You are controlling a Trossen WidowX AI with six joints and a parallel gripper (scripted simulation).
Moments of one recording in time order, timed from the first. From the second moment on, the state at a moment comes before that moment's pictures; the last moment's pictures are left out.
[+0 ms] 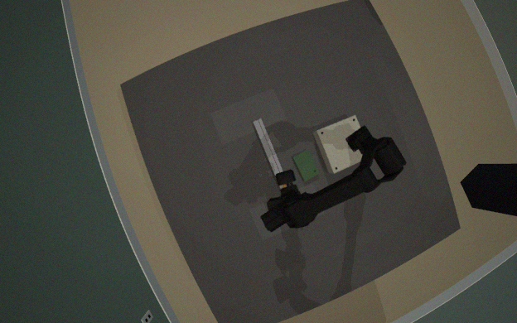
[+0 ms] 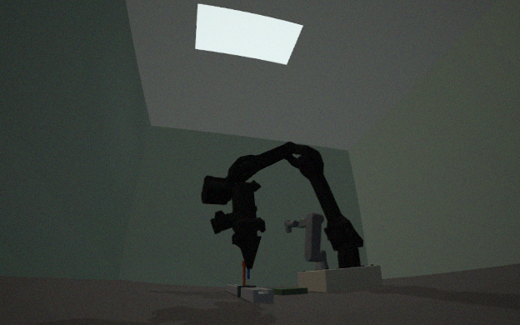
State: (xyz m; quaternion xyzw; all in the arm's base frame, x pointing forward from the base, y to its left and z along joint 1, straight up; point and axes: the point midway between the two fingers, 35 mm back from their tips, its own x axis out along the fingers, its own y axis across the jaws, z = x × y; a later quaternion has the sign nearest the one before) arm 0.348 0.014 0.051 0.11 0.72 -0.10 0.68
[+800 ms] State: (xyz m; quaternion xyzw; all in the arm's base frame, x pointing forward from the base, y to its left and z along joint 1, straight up) arm 0.354 0.014 0.051 0.11 0.72 -0.10 0.68
